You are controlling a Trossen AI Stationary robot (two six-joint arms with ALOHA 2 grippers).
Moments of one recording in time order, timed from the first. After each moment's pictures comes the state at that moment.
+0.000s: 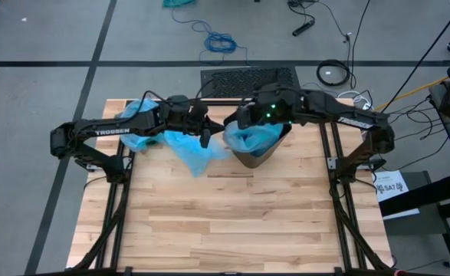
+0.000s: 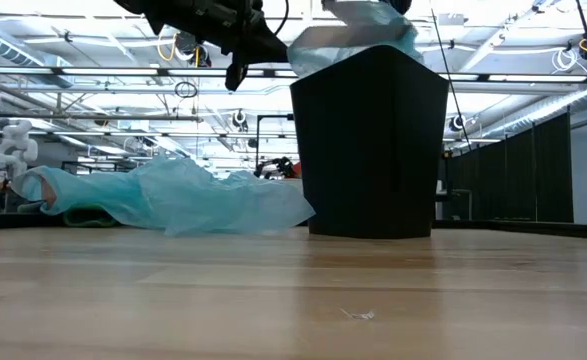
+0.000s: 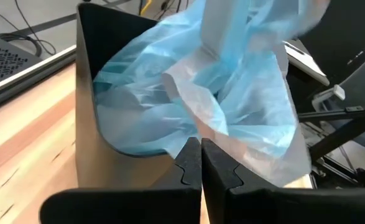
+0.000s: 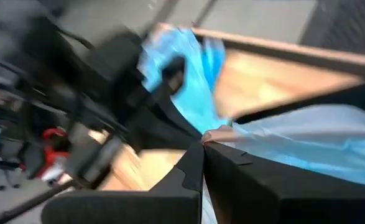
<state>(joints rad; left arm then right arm) 0.32 1.34 1.02 -0.01 0.26 -0.39 -0.13 1.58 1.85 -0.92 0.23 0.92</state>
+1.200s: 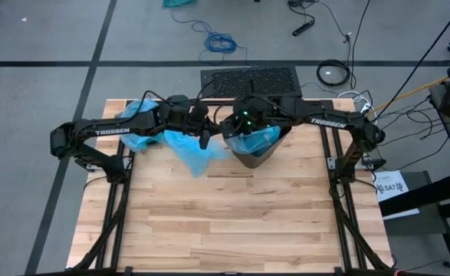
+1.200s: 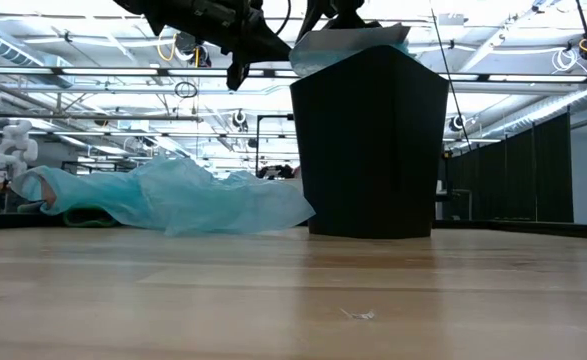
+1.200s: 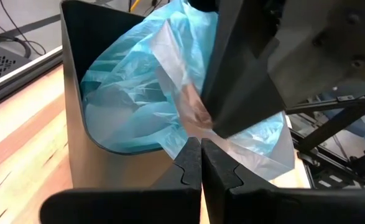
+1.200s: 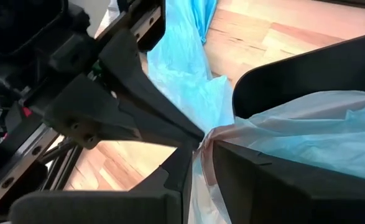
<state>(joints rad) 0.33 1.34 1.02 -0.01 0.30 -0.35 -0.16 1.74 1.85 -0.92 0.08 0.96</state>
